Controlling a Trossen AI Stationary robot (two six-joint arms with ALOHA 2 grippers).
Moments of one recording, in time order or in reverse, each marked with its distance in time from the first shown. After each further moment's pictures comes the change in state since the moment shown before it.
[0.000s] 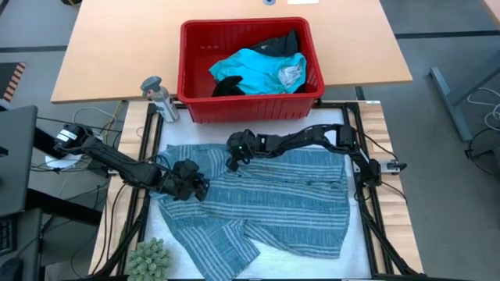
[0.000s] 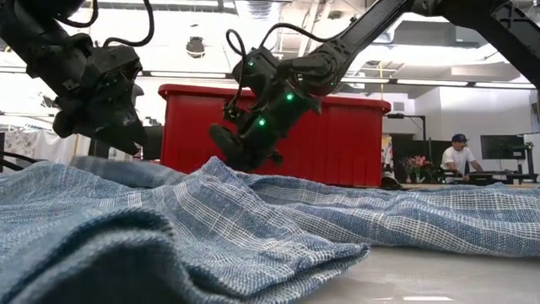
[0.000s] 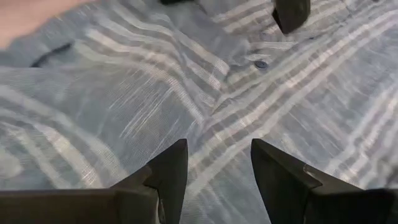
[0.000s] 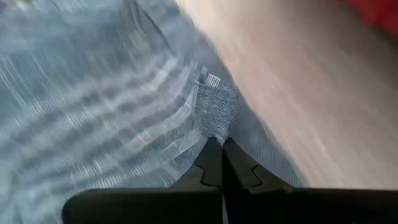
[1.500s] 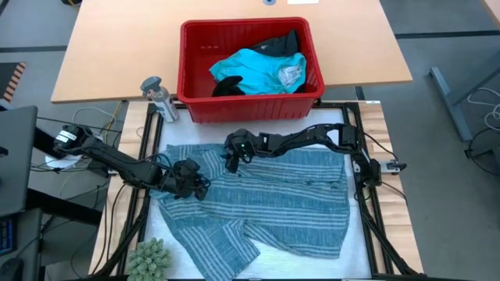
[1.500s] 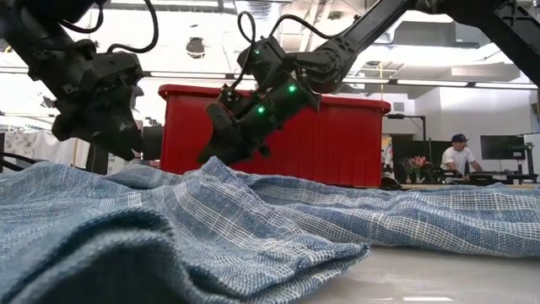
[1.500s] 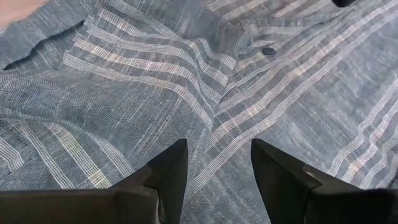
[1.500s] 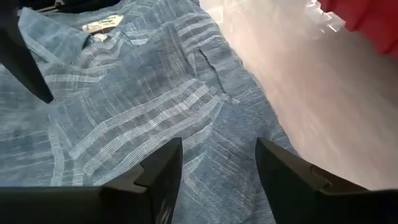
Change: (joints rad) left arm 0.034 0.000 -0.001 -0.018 0.071 0.009; right arm -0.007 -0.028 -0.029 0.146 -0.140 -0.079
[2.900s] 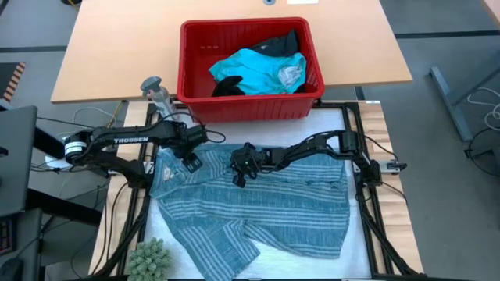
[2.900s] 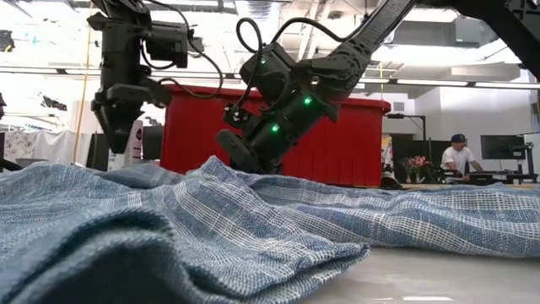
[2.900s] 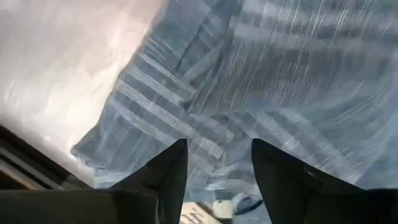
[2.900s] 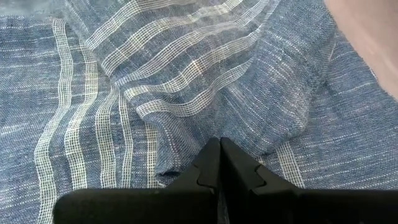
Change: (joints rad) left arm 0.695 0.189 0.386 -0.697 0.419 0.700; right arm 0.088 -0.001 -0.128 0.003 0.081 -0.009
